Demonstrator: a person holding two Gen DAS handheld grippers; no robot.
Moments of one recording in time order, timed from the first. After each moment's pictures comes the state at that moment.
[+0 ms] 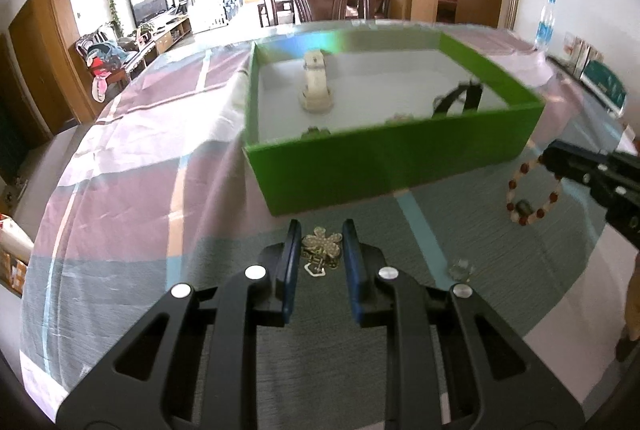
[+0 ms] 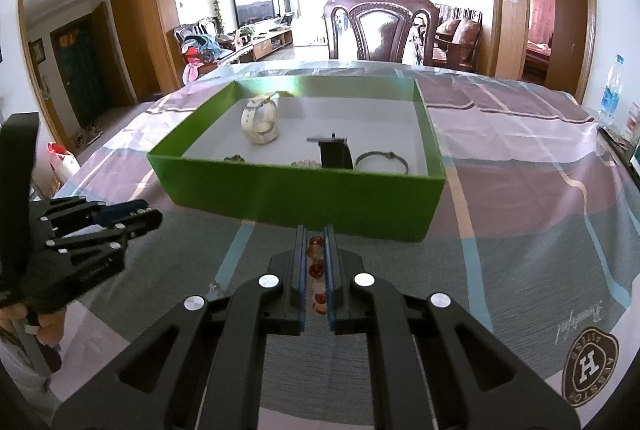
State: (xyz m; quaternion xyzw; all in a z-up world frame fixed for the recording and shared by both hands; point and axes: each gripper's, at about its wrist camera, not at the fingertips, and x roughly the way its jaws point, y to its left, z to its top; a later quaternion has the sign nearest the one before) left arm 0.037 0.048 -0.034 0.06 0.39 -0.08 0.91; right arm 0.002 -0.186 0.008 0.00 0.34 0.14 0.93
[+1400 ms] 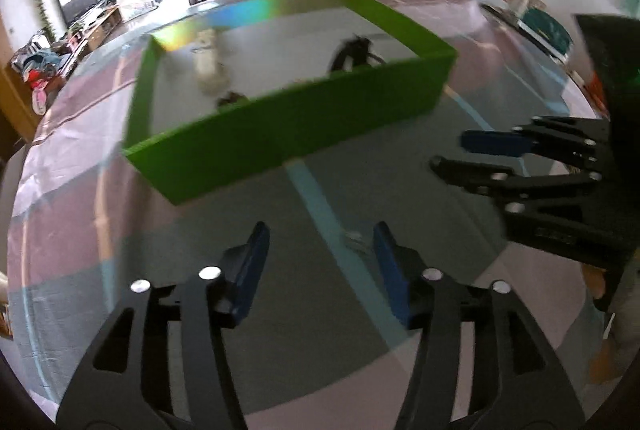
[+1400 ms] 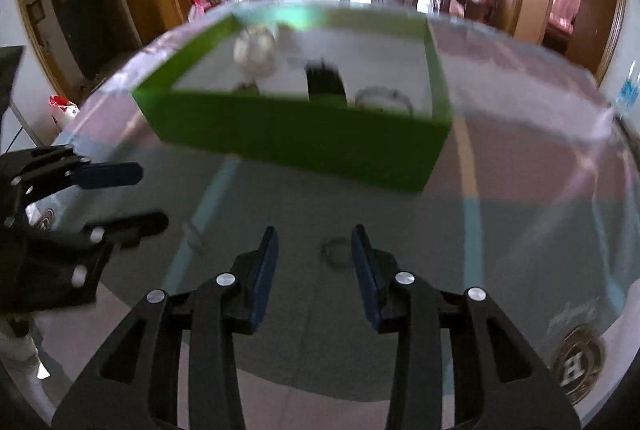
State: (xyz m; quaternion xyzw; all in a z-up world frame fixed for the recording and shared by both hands) left arm 0.029 -0.008 -0.040 0.10 0.46 -0.20 0.86; right arm 0.022 -0.188 -0.027 -0.03 0.46 0.15 0.87
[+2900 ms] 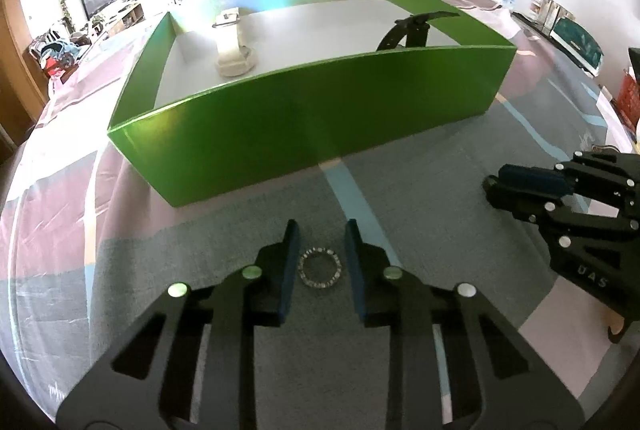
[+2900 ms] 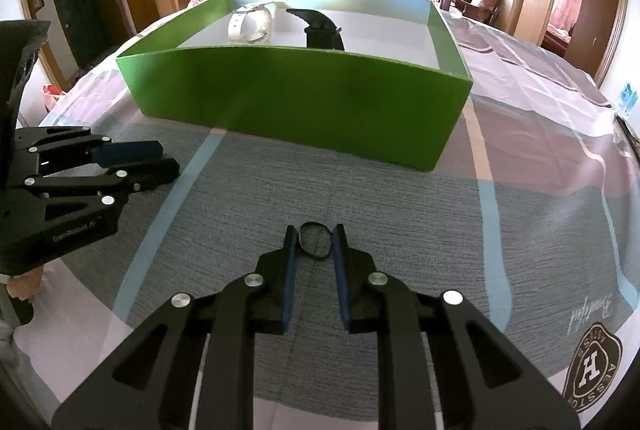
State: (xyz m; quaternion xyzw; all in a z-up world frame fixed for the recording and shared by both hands) left arm 0.059 -0.005 -0.076 0.09 0.45 -0.16 0.88; right arm 0.019 -0.184 -0.052 -0.06 0.44 0.14 0.89
